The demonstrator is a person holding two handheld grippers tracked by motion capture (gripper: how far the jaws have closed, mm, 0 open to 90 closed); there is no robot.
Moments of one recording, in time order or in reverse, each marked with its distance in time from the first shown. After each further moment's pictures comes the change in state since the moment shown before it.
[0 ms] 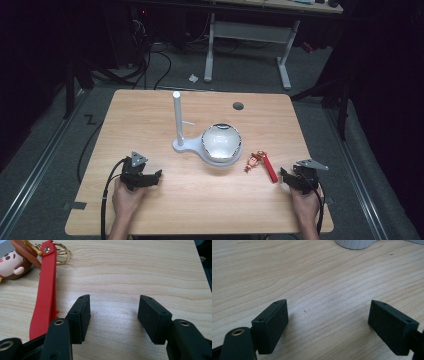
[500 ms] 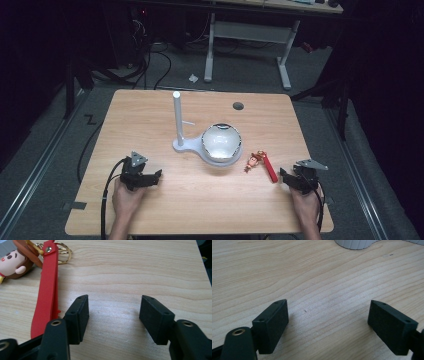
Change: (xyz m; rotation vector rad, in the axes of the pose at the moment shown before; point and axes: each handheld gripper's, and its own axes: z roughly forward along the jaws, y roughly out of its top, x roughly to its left) left arm 0.000 0.000 0.000 -0.001 0.000 -0.002; right arm 0.001 0.000 0.000 0.001 0.008 -0.005
